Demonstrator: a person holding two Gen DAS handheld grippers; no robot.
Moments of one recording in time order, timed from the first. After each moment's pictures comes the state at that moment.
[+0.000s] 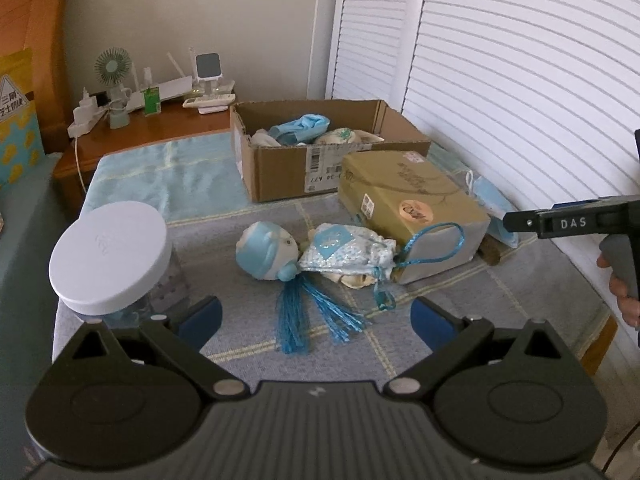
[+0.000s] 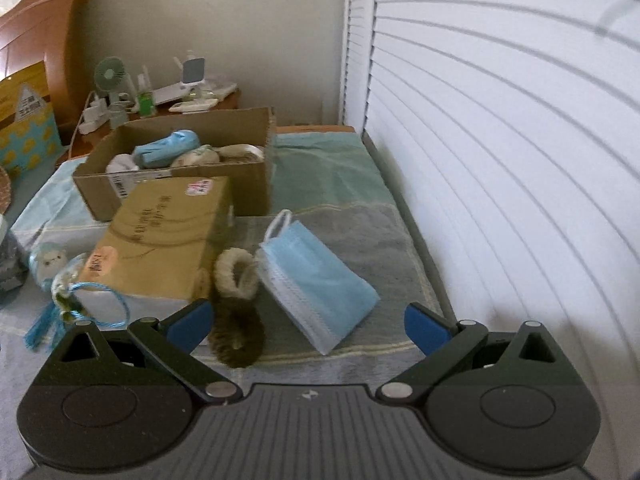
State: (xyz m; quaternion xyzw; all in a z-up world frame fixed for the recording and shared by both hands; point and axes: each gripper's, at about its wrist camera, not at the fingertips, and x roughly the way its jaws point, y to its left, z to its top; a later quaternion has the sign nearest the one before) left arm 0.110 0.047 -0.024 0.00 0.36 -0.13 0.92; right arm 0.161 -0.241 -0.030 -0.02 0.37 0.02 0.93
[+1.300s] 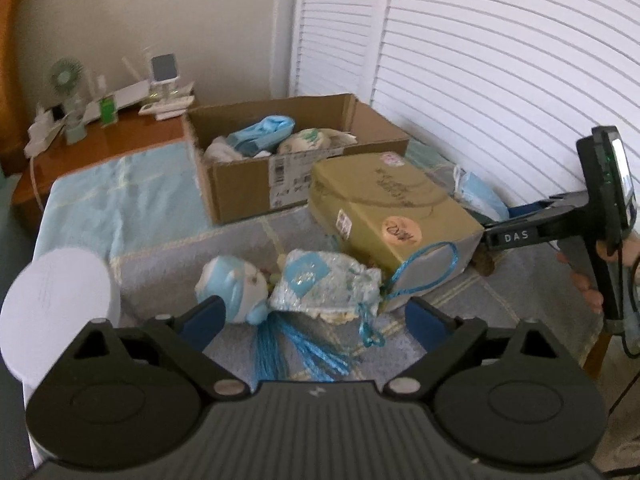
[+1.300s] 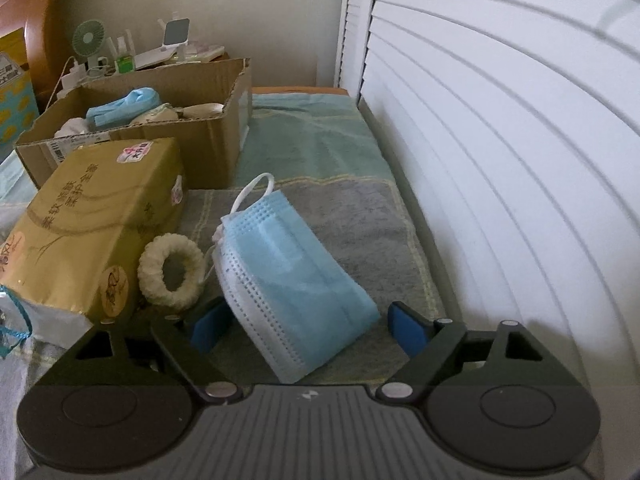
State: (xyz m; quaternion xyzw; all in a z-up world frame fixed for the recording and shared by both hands) left arm 0.153 0.028 -0.028 0.04 0.37 -0.19 0.91; right arm 0.214 -0.248 -0.072 -0.04 0.41 0.02 0.91
